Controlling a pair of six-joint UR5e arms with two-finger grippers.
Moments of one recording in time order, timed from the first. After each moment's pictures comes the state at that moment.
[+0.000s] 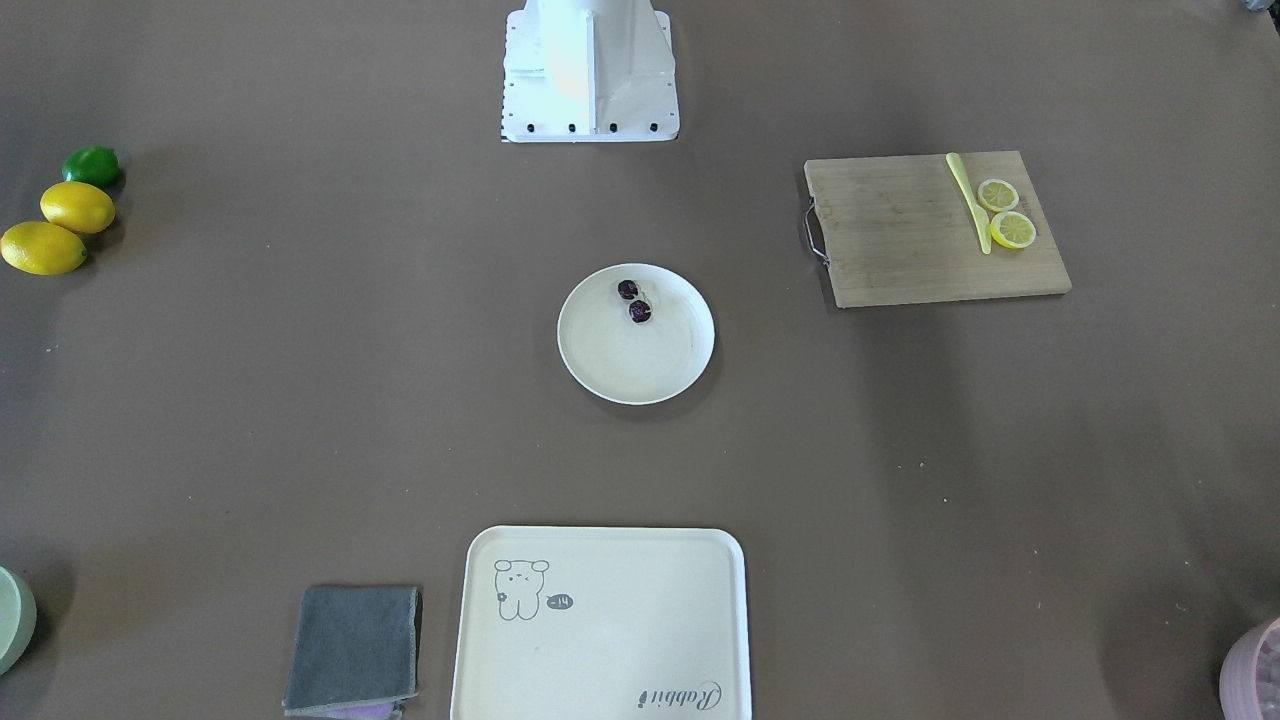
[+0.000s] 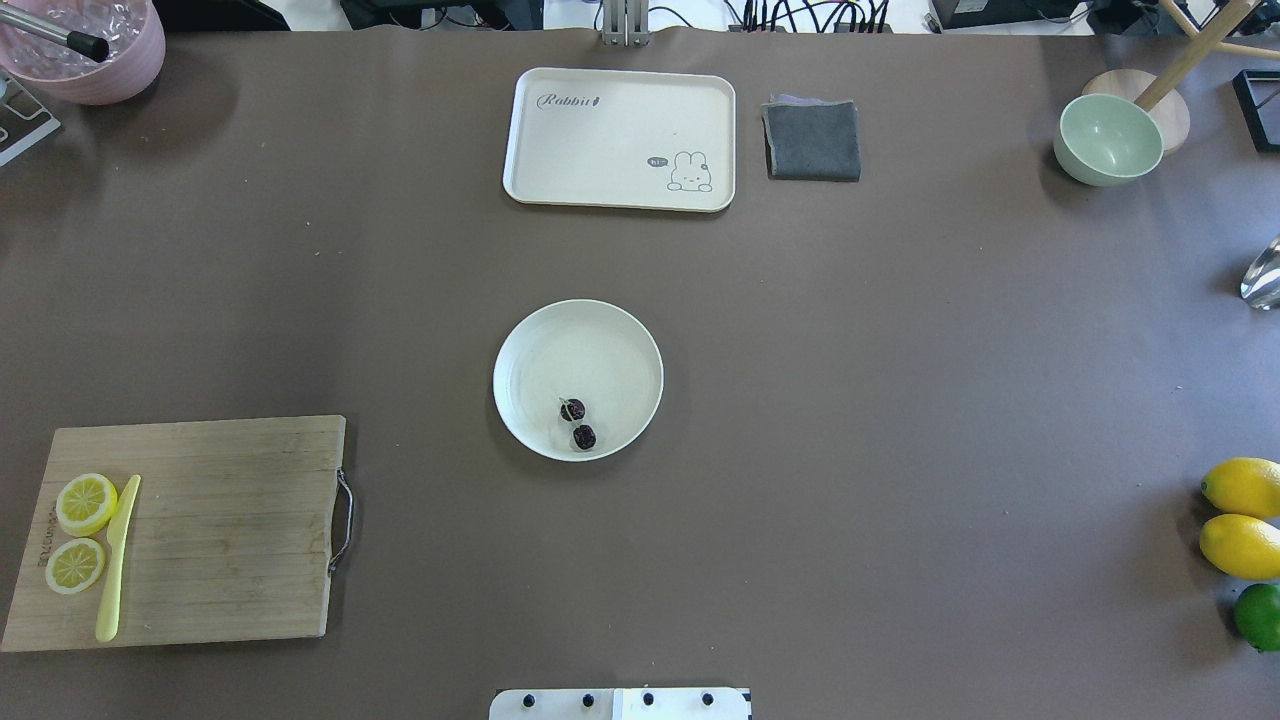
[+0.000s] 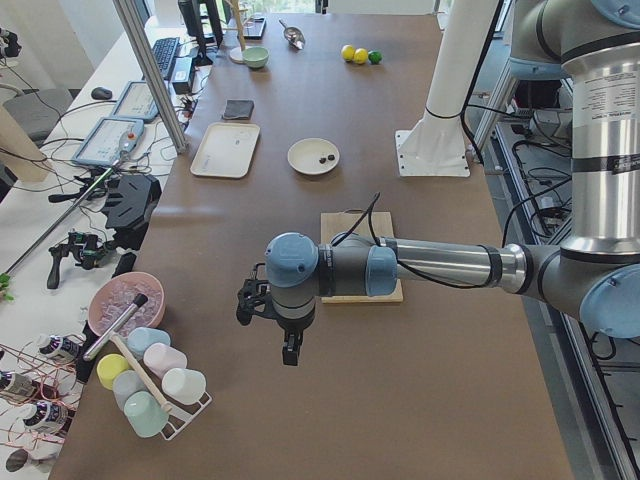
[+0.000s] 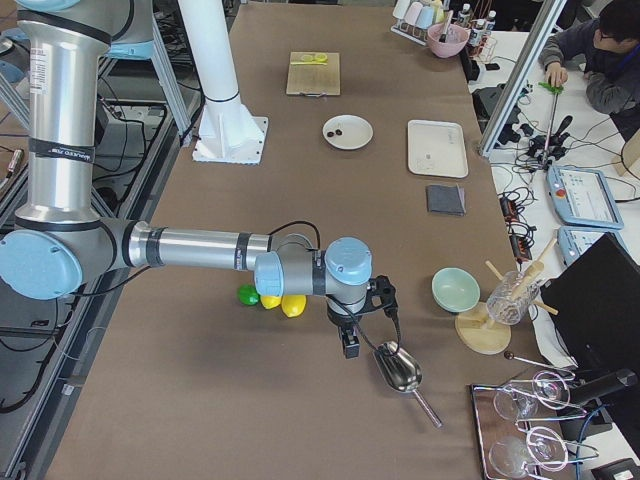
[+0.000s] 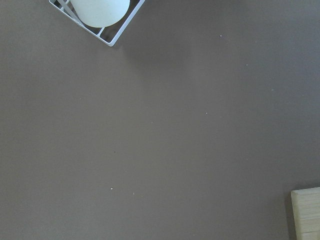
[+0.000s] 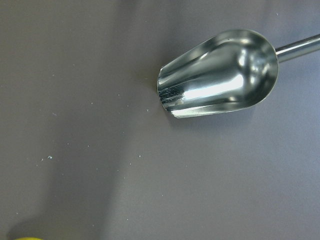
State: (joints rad) left arm -1.65 -1.45 -1.75 -1.49 -2.35 0.14; right arm 1.54 -1.69 1.66 -1.47 2.30 -0.18
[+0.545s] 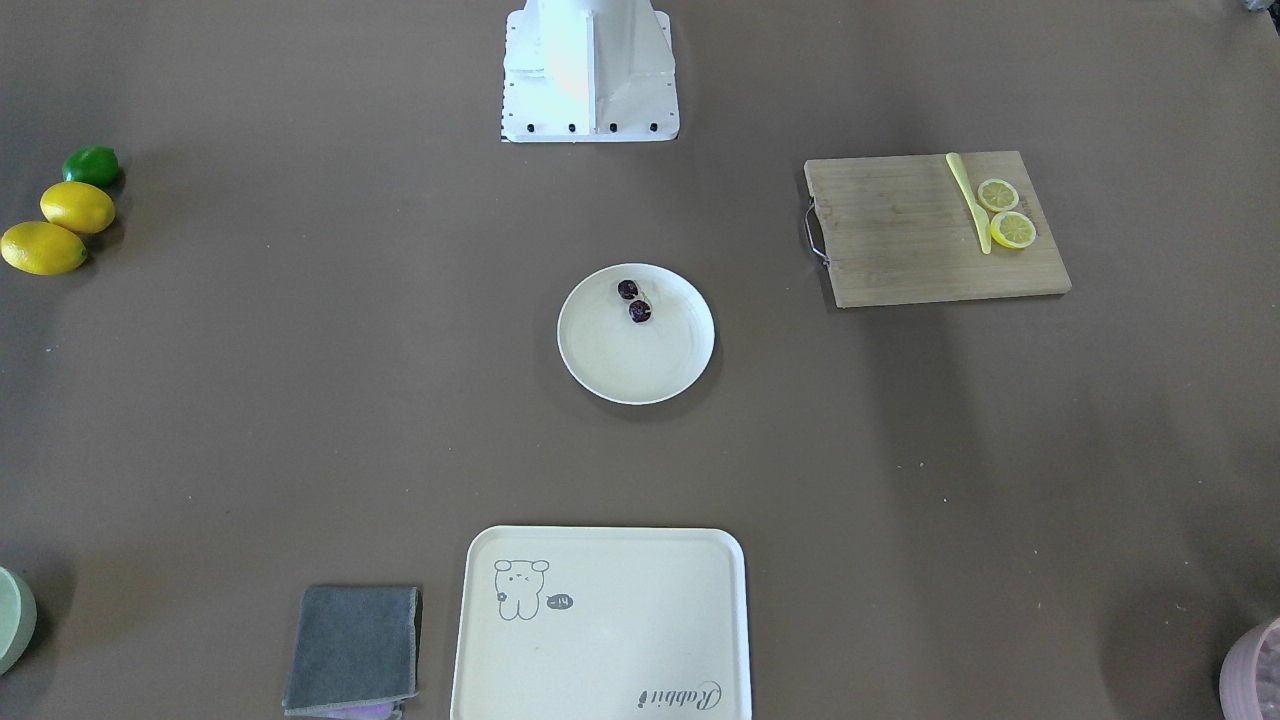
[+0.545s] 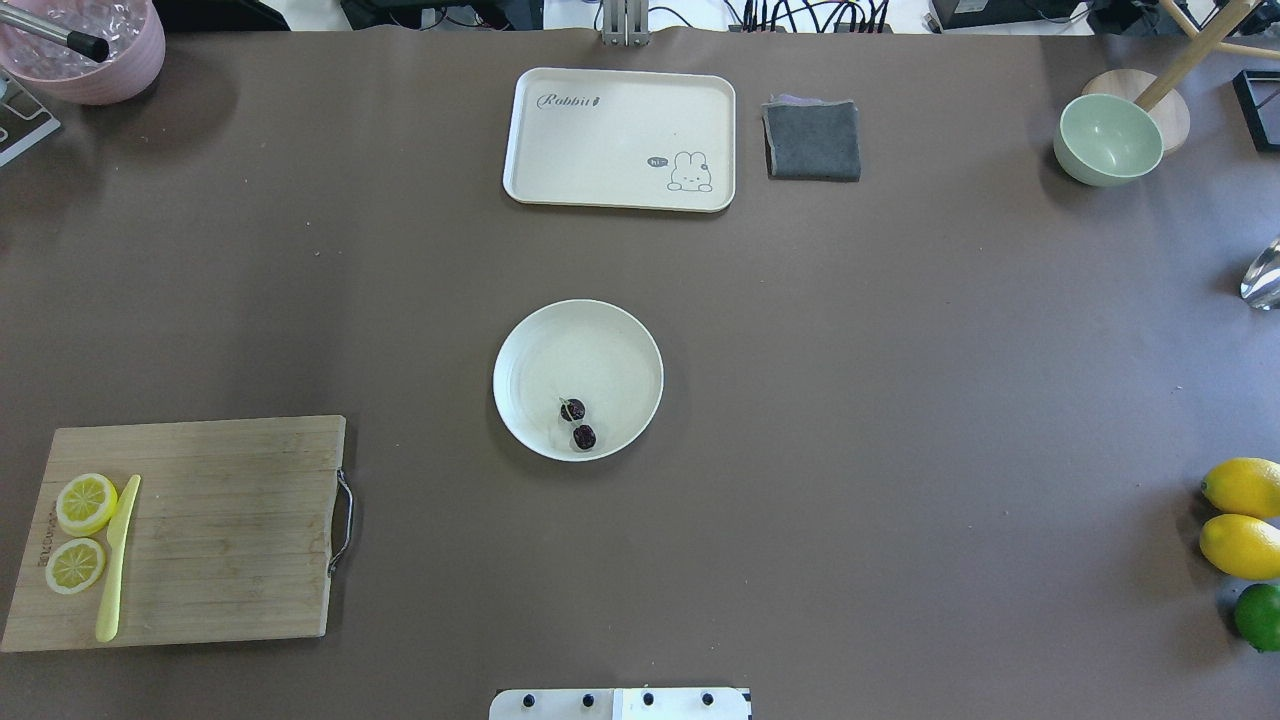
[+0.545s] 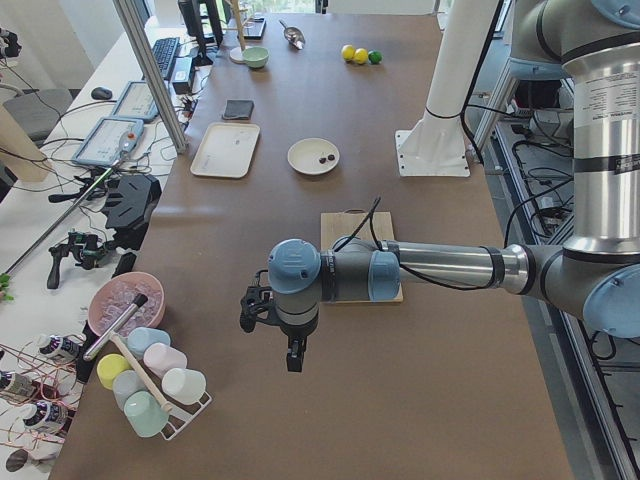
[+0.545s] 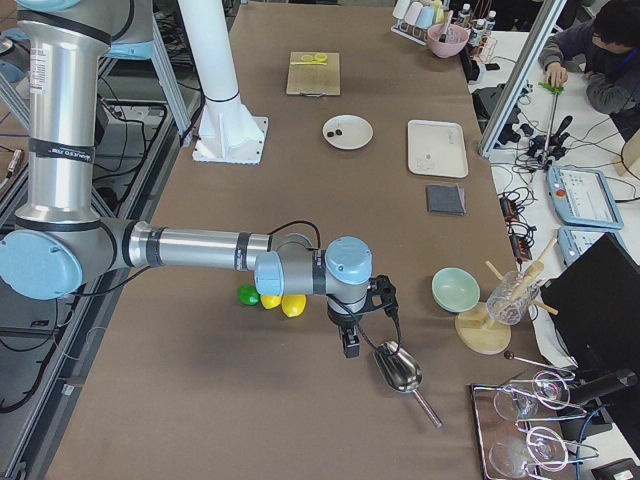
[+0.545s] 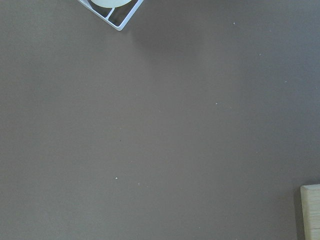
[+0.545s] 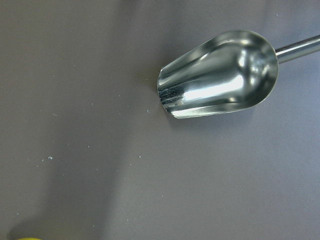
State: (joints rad) left arm -1.65 -1.45 -1.74 -1.49 -2.34 0.14; right arm 1.54 -1.69 1.66 -1.46 2.29 -0.18
